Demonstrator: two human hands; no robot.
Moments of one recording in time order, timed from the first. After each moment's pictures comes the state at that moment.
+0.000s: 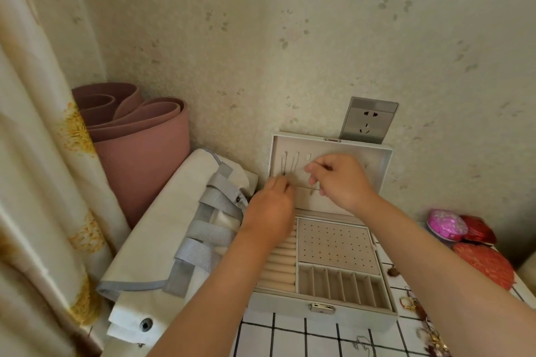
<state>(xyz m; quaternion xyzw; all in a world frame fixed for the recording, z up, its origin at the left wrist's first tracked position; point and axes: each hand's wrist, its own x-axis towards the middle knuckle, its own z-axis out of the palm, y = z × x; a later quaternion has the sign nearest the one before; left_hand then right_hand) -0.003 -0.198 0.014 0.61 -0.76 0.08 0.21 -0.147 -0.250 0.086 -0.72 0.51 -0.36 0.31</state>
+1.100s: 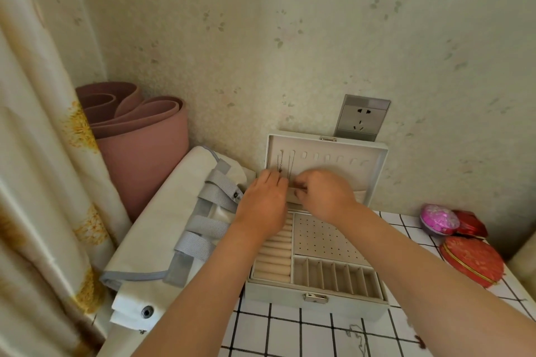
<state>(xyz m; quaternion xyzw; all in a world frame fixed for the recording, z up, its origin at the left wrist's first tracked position) 0.003 -0.191 0.020 0.61 -0.76 0.10 0.21 -0.142 -0.246 0.056 -0.86 0.50 -0.11 0.03</state>
